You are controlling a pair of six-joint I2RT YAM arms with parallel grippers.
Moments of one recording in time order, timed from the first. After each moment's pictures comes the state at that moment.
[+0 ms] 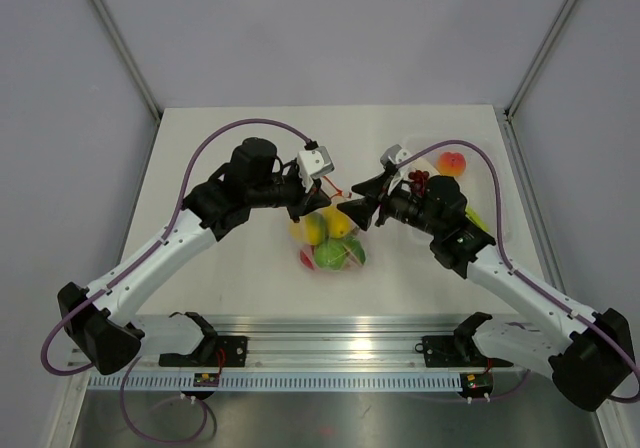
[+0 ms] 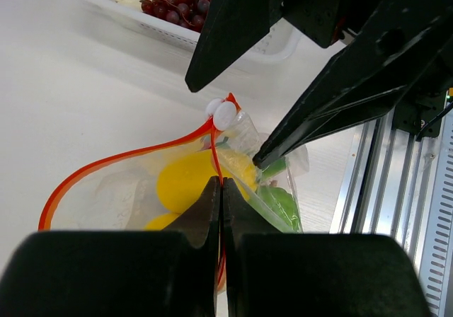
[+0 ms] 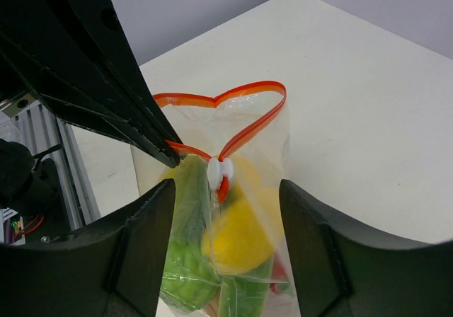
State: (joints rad) left arm -0.70 1.24 1.25 -0.47 0.49 0.22; right arm 0.62 1.03 0.77 0.24 -0.40 0.14
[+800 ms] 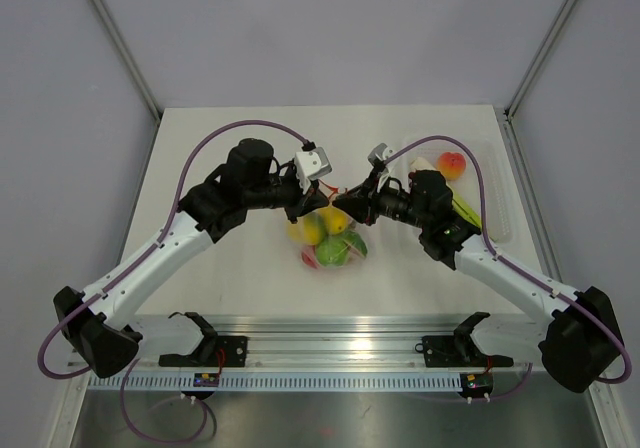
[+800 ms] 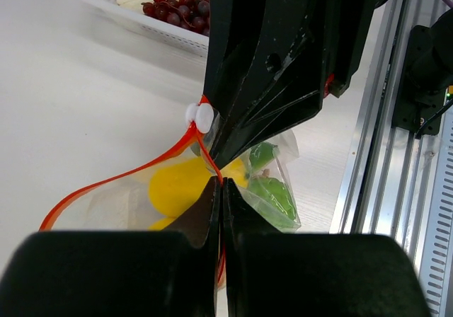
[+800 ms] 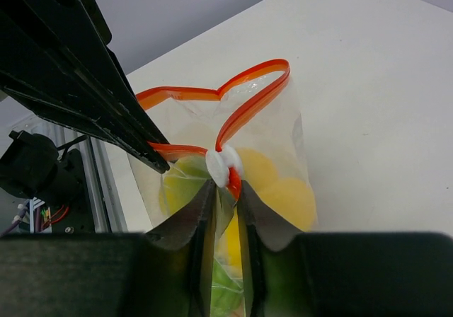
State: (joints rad) left arm -0.70 1.22 1.25 -0.48 0.49 0.23; right arm 0.62 1.16 0.78 0.30 -0.49 0.20
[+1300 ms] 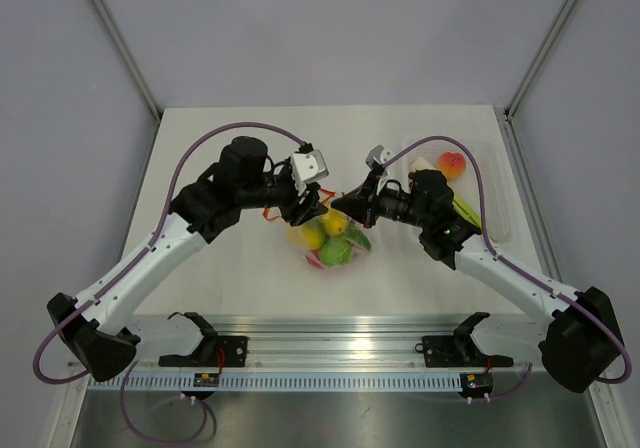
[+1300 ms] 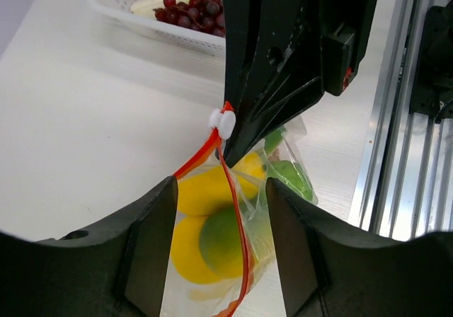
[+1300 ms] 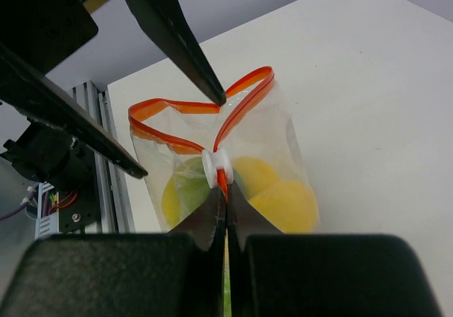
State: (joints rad) left arm -0.69 1.21 1.28 -0.54 0.48 0.32; right arm 0.62 1.16 0.78 0.32 -0.56 0.17
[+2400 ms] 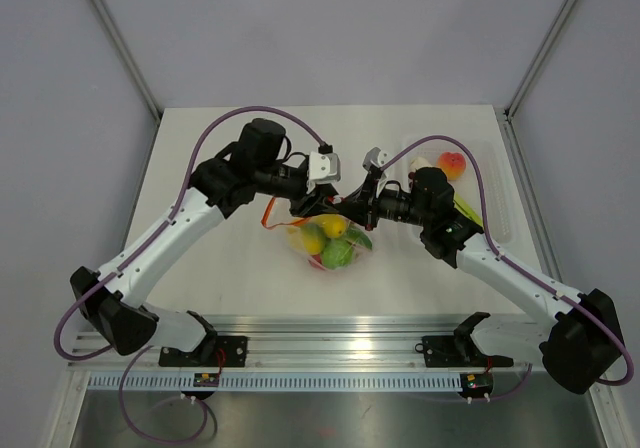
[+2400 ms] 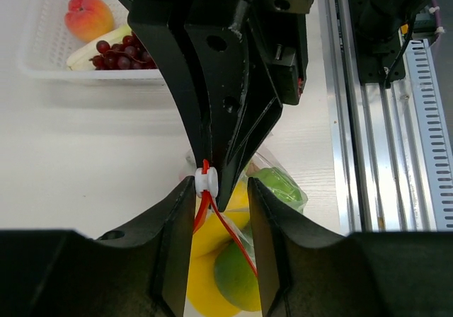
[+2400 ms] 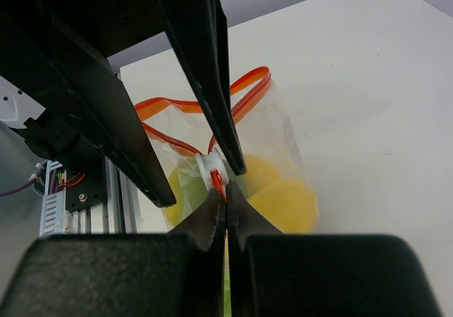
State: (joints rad) left arm -0.67 1.37 1.46 -0.69 0.76 0.56; right arm 0.62 1.15 0.82 0.26 -0.64 0.10
